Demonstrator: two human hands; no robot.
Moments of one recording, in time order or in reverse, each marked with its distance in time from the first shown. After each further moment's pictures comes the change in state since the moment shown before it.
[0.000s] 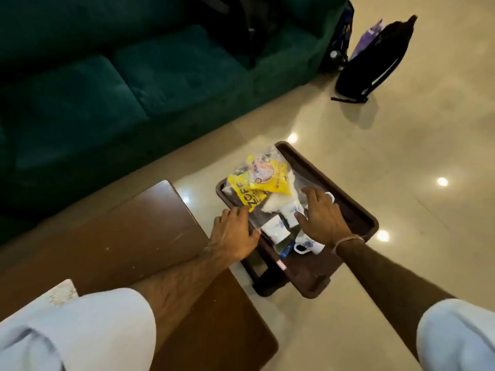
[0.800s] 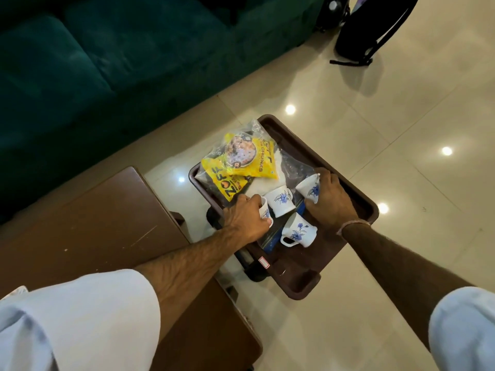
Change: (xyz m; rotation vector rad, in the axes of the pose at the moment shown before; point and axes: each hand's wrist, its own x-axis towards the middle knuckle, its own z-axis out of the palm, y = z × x) left_hand 0.071 0.058 0.065 -0.145 -0.208 -0.112; right_hand 0.038 0.091 0.044 0.200 0.016 0.211
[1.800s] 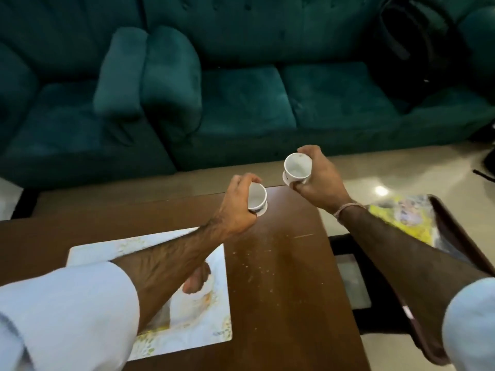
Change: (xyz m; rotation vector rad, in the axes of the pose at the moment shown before) left_hand -0.252 -0.298 -0.194 -0.420 0.724 -0.040; right_hand -0.113 -0.452 0.041 0.221 -0.054 -0.760
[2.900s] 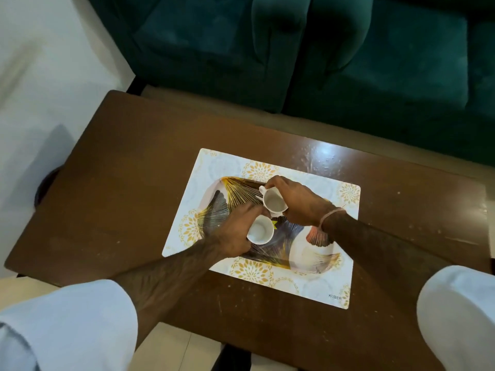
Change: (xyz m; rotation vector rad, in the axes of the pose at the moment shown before) left_hand -0.251 -0.303 -0.097 0.034 -0.135 -0.233; right_hand -0.089 -0.180 0.364 -0.269 -0.871 -0.486
